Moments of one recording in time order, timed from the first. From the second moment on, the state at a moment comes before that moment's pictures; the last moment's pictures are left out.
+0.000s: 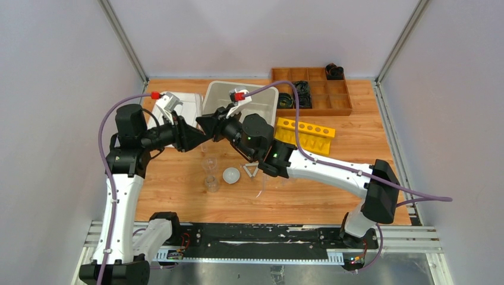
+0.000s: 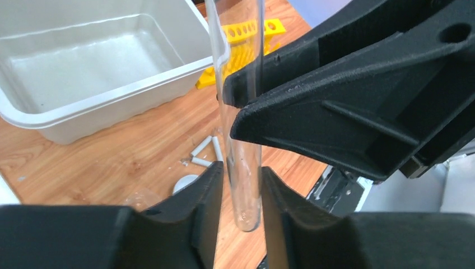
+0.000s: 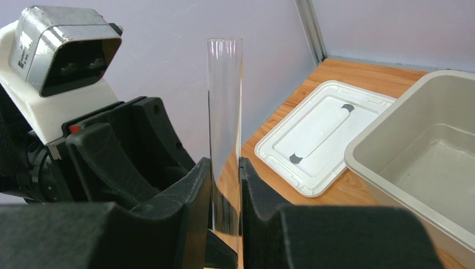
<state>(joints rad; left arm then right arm) 0.03 0.88 1.08 -0.63 0.94 -0.09 1.15 1.60 1.38 0.36 0.29 0.43</state>
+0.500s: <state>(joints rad) 0.03 0.84 1.02 -0.63 0.95 0.04 1.09 1.58 1.50 0.04 0.15 0.48</state>
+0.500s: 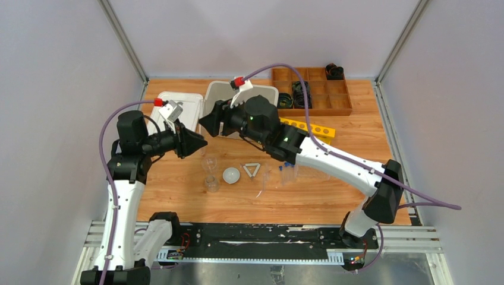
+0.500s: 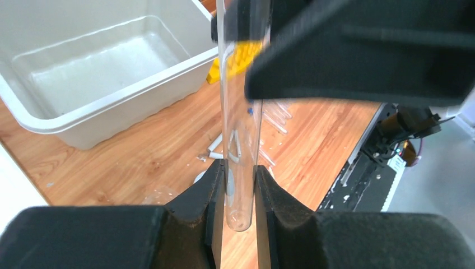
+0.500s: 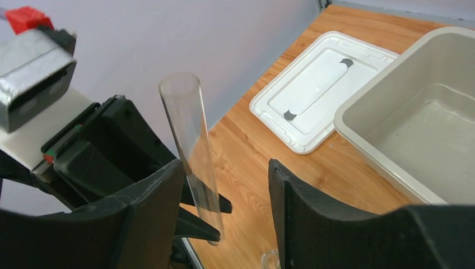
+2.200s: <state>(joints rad) 0.03 0.96 0.99 -0.66 0.83 0.14 0.63 1.25 1.26 -0.35 0.33 0.16</state>
